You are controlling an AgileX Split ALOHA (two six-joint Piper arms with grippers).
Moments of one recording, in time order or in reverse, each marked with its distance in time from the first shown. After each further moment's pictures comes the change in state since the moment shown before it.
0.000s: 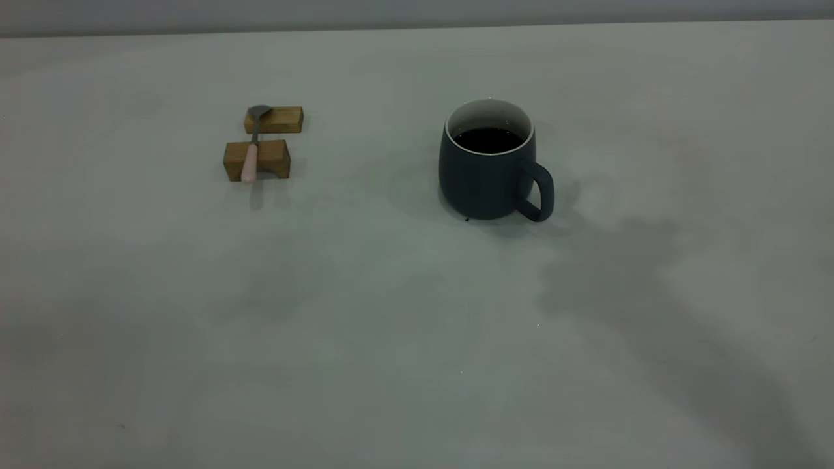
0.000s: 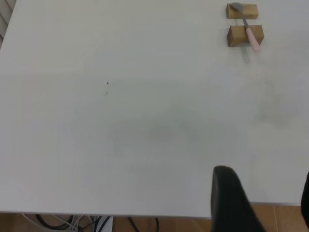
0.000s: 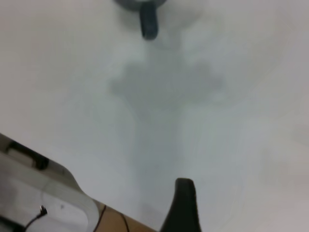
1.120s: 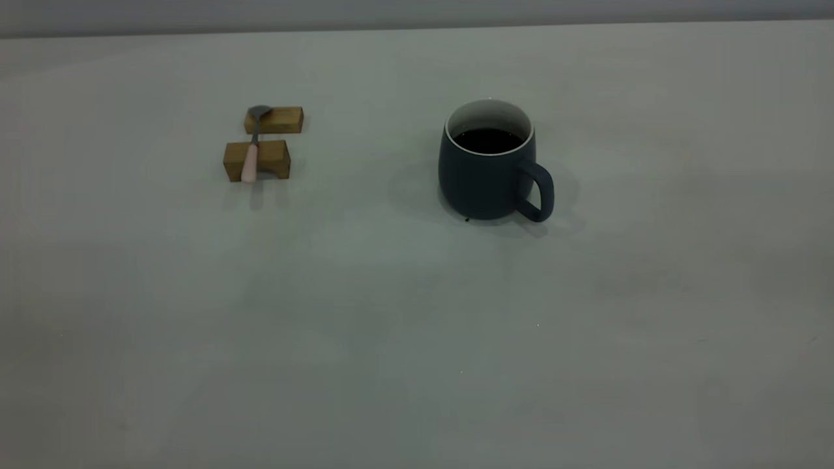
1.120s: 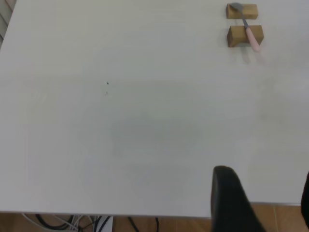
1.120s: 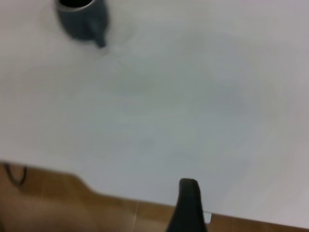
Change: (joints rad) left arm 0.000 0.000 0.000 0.000 0.000 0.000; right arm -0.314 -1.416 0.833 0.078 0.027 0.105
